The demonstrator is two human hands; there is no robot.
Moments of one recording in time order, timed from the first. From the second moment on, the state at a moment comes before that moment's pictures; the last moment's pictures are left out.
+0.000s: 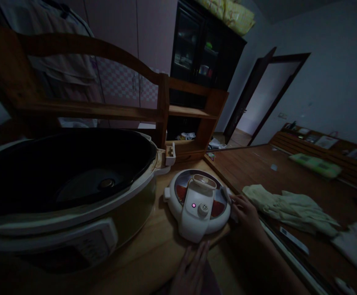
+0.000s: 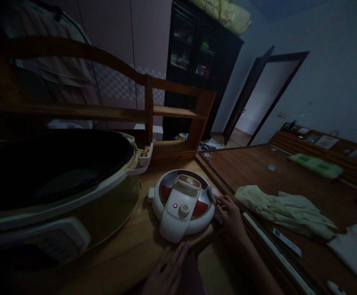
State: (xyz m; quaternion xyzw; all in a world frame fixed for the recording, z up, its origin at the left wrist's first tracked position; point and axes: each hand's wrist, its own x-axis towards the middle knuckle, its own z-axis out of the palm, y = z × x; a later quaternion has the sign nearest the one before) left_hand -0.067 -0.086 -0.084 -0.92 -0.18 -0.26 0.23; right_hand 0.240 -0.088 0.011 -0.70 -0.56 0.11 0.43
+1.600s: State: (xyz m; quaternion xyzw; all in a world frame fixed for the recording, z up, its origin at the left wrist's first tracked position) left_hand -0.066 -0.089 -0.081 -0.92 -0.22 -0.23 0.25; right_hand 0.125 -0.013 0.085 -0.59 -0.79 0.05 0.17
